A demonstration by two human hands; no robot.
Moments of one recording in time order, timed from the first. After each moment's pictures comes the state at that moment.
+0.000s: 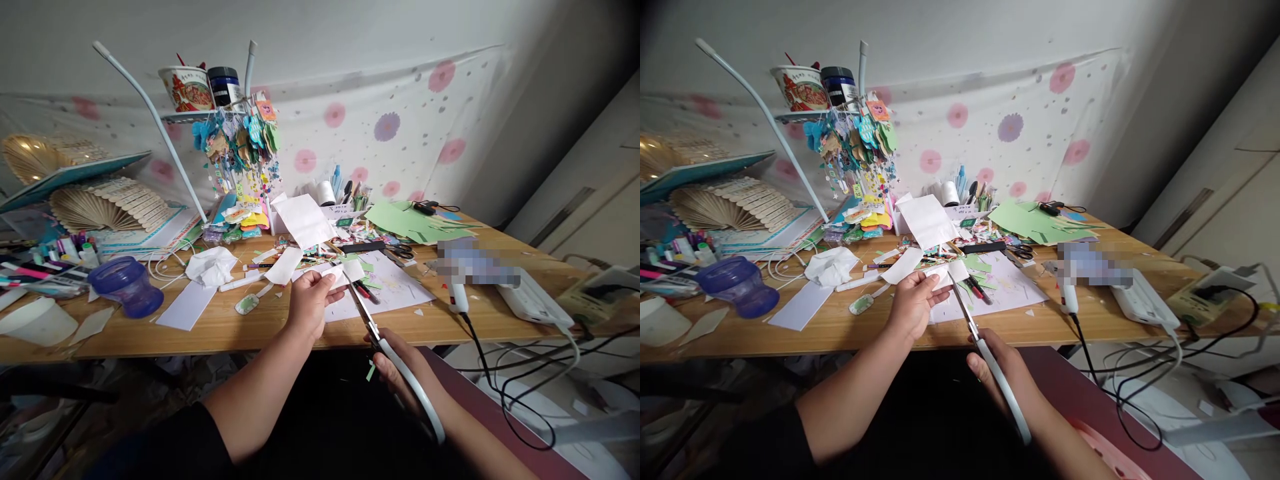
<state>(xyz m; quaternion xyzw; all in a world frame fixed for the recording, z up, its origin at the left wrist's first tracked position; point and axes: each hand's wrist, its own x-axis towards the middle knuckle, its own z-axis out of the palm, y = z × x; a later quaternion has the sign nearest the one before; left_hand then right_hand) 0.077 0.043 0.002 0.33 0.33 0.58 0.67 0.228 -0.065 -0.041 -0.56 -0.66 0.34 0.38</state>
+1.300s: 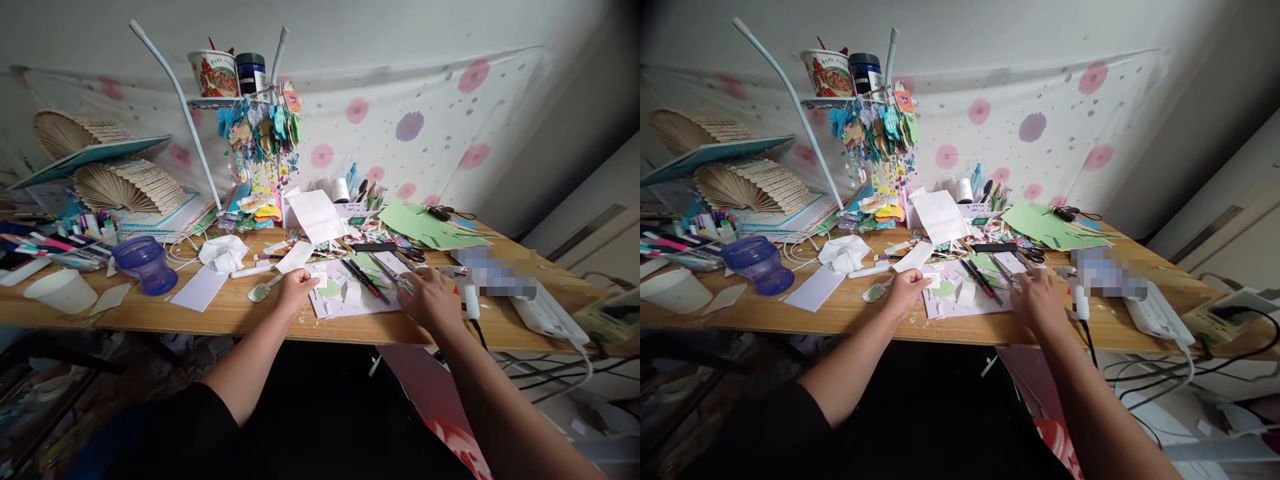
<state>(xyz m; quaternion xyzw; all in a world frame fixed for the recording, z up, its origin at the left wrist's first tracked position) 0.016 0.088 -0.058 0.58 0.49 0.50 0.41 0.291 0.039 -0.042 -0.68 -0.69 -0.17 0.16</state>
